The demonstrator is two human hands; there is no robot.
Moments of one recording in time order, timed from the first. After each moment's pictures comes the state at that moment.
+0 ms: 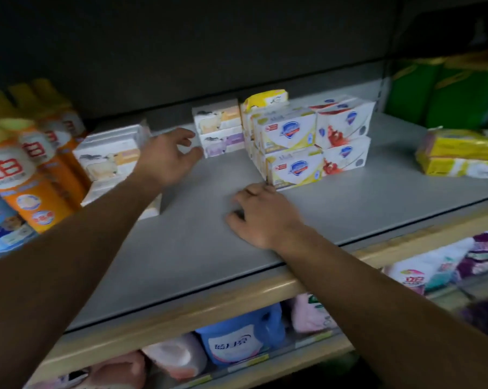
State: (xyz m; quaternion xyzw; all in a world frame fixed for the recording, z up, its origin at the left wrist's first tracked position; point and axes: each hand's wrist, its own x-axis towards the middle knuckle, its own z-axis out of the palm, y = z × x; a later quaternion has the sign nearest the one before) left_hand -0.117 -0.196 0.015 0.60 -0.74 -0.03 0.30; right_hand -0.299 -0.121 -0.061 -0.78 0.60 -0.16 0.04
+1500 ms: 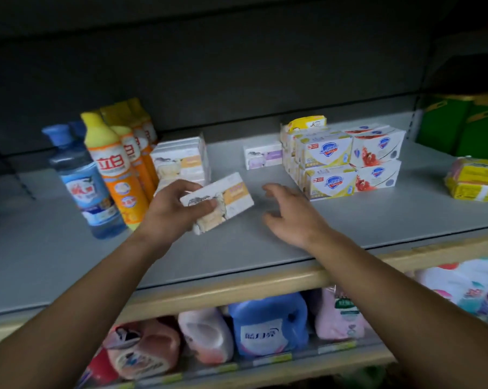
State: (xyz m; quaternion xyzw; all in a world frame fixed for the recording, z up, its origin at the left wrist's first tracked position) left_hand -0.052 -0.064 -0.003 0.55 -0.58 -0.33 0.49; right_hand -0.281 -0.091 -0.040 -0.77 0.54 -0.31 0.16
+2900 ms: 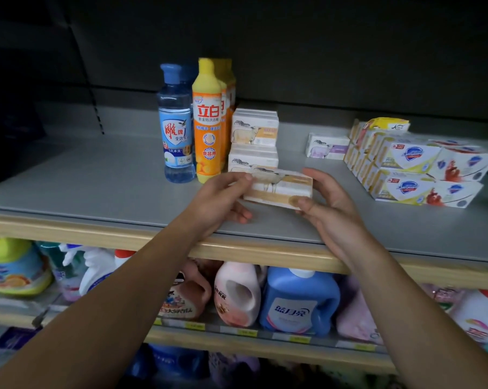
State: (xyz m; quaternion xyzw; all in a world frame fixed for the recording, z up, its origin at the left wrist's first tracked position) left_hand 0.005 -0.023 -0.044 0.45 -0.50 -0.49 0.55; right_hand -0.207 -0.053 -0.058 -0.59 0.30 -0.54 0.51
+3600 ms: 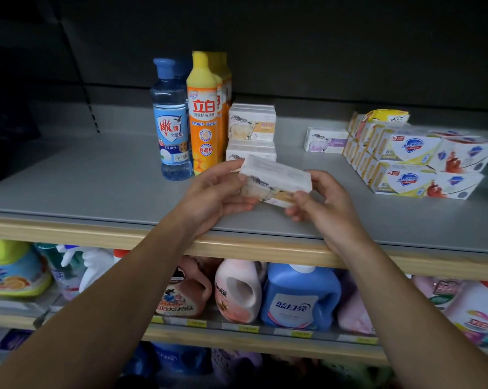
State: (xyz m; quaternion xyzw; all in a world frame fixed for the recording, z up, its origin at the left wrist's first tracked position) left_hand 0.012 -0.019 -0.043 0.37 -0.46 -0.55 0.59; right_hand -0.201 -0.055 -0.064 -0.63 0.34 -0.54 0.44
